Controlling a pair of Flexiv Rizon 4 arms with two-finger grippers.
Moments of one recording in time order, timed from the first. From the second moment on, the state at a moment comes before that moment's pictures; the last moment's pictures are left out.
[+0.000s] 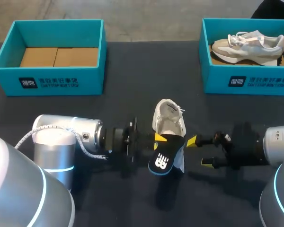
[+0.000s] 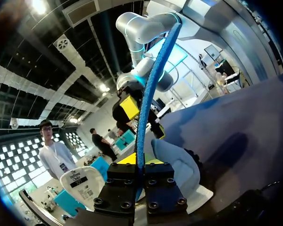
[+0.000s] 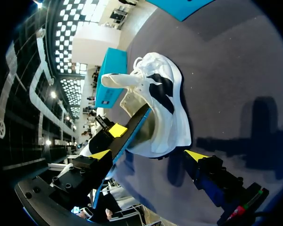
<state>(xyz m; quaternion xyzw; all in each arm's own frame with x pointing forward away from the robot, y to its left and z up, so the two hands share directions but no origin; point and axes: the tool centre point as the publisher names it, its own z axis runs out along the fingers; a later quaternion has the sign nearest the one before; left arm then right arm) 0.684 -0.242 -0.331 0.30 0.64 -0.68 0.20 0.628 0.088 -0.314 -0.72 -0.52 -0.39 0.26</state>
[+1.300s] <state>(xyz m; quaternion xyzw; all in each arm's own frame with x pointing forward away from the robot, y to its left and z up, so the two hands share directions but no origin) 0.713 -0.244 -0.351 0.28 0.70 -0.61 0.25 0.628 0.088 -0.314 -0.72 -0.52 -0.39 0.26</state>
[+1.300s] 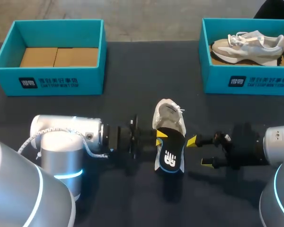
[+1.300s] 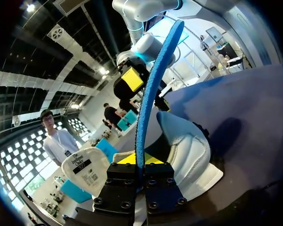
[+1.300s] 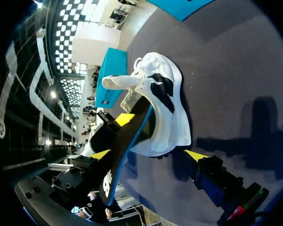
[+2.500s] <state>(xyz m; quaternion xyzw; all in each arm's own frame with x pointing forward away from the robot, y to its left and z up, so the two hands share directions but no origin) 0.702 -0.245 -0.341 0.29 0.68 -0.63 0.24 0.628 0.088 -0.314 -0.72 -0.52 -0.39 0.26</state>
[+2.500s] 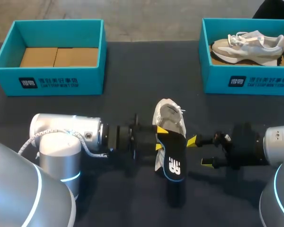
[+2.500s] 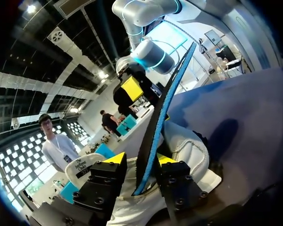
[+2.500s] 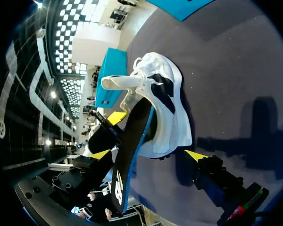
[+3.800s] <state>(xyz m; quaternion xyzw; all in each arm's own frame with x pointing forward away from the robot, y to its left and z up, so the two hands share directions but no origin) 0.680 -0.243 -0.326 0.33 0.68 -0.59 0.27 0.628 0.088 -0.314 -0.72 -0.52 -0.39 0.26</state>
